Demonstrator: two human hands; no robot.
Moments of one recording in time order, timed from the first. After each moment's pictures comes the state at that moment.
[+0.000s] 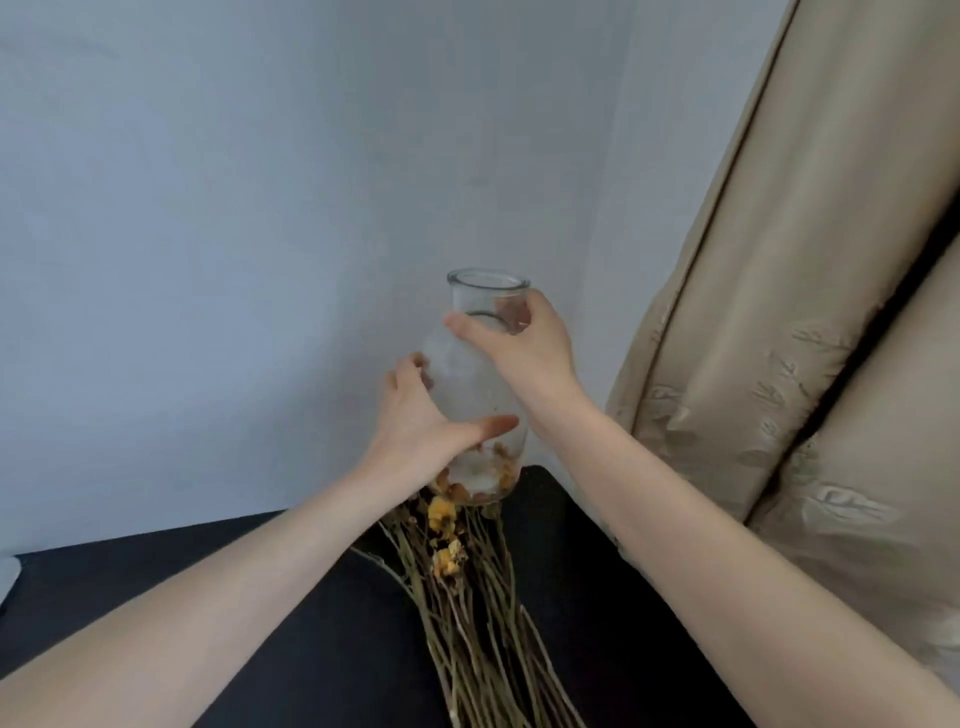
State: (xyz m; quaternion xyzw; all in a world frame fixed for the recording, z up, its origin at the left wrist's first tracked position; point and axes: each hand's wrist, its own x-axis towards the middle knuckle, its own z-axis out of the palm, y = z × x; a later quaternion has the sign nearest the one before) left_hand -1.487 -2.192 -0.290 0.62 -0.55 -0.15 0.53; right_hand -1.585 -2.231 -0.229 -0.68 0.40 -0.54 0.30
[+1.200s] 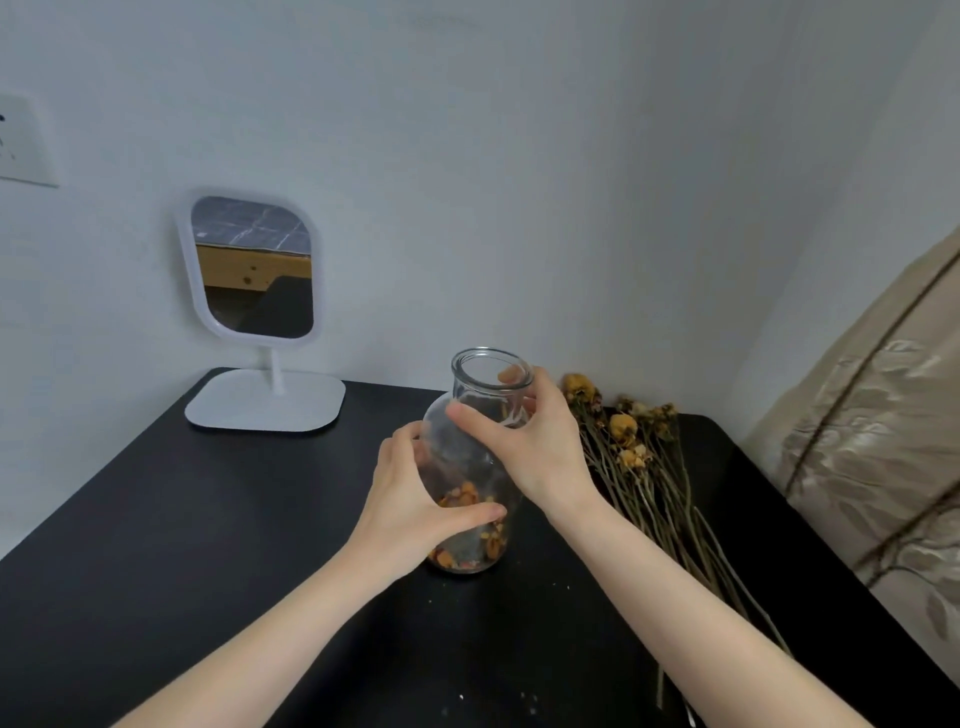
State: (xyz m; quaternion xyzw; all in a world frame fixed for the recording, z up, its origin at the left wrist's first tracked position) left_hand -1.394 -1.950 -0.399 0.70 -0.42 -0.17 0.55; right_hand -1.489 -2.037 -0.336 -0.79 0.32 -0.38 0.35
